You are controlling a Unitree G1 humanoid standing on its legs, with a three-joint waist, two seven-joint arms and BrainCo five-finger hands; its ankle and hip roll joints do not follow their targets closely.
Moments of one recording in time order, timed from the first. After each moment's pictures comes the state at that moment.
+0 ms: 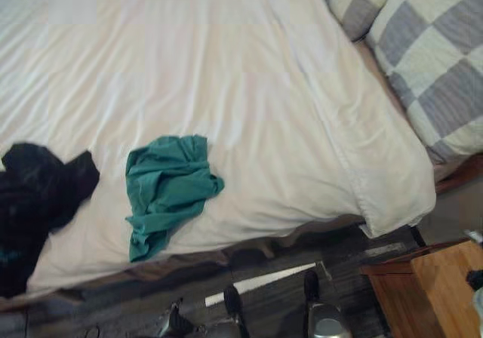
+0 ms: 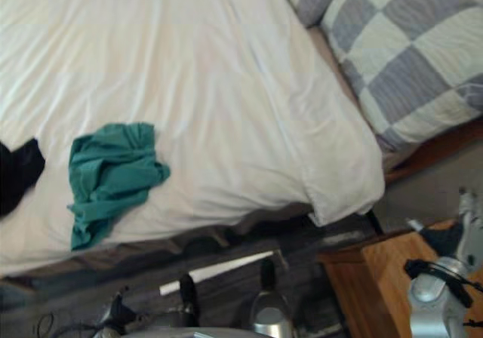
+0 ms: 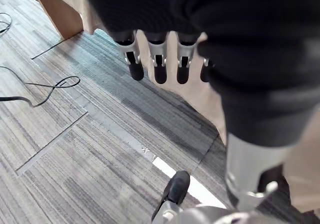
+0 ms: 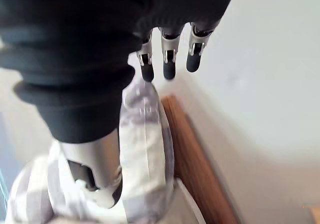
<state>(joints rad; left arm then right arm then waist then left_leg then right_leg) 0.08 0.24 -0.24 1.15 0.32 -0.08 0.28 0.25 -0.51 -0.42 0.05 -0.47 0.03 -0.61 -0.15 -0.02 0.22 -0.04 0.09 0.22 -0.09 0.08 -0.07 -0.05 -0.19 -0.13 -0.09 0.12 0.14</state>
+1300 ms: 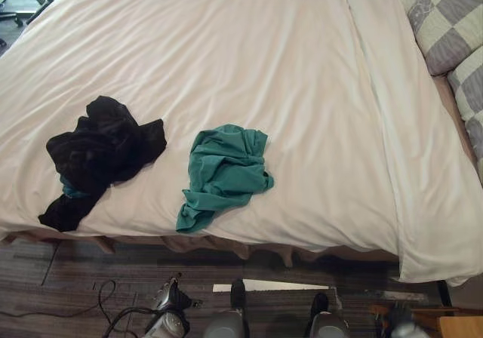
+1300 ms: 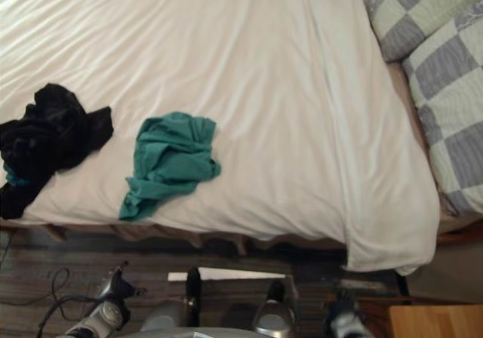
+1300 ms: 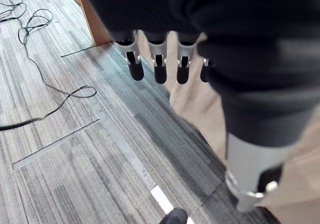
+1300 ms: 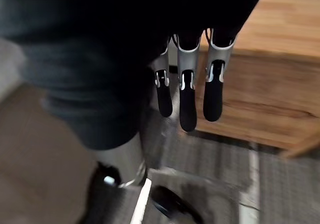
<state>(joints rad) -0.08 0.32 -0.30 1.18 0.28 -0.08 0.29 -0.04 -0.25 0.09 1.31 -0.10 0.03 -0.29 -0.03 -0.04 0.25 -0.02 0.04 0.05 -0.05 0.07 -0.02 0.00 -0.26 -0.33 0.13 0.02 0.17</state>
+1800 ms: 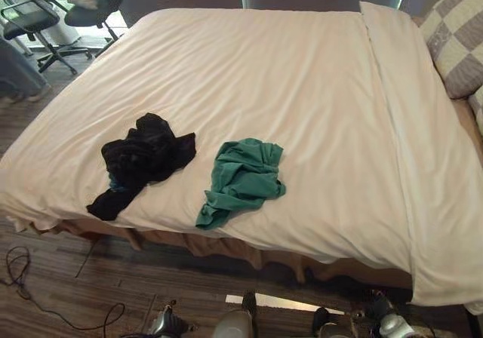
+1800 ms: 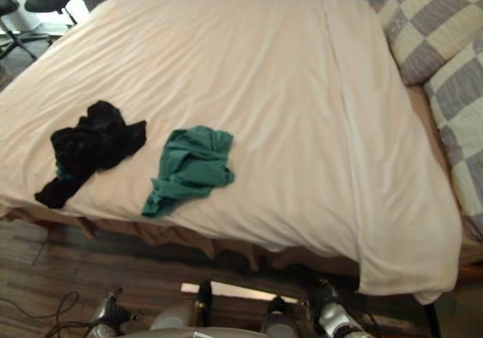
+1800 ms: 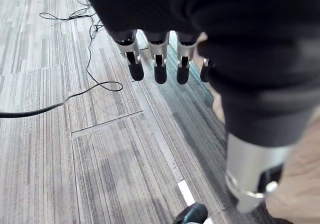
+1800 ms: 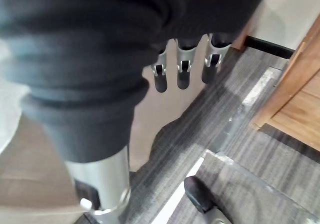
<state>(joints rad) -0.01 0.27 -0.24 1.24 0.24 -0.08 0.25 -0.12 -0.29 0.30 1.22 -0.22 0.01 -0.24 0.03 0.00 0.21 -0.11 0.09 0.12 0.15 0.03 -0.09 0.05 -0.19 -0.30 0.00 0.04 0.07</state>
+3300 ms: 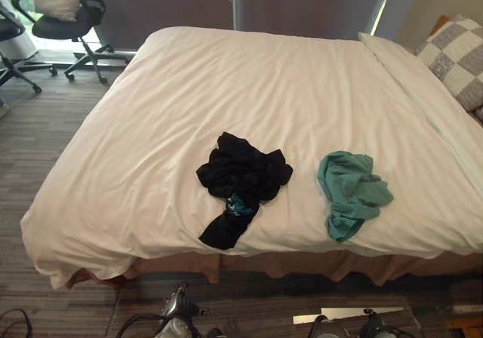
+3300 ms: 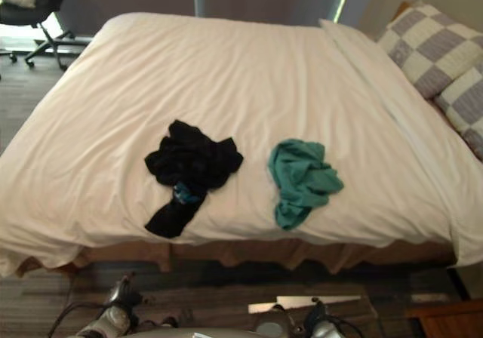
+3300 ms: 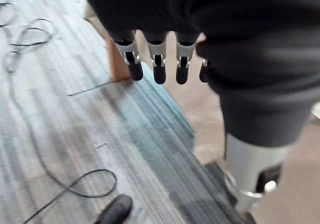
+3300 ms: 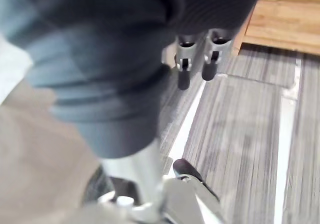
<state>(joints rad) -0.08 0.25 -0.26 1.29 0.20 -0.05 0.27 -0.06 -0.21 0.17 1.24 -0.17 0.03 -0.26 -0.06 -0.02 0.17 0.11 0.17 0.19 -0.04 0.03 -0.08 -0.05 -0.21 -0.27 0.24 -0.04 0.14</state>
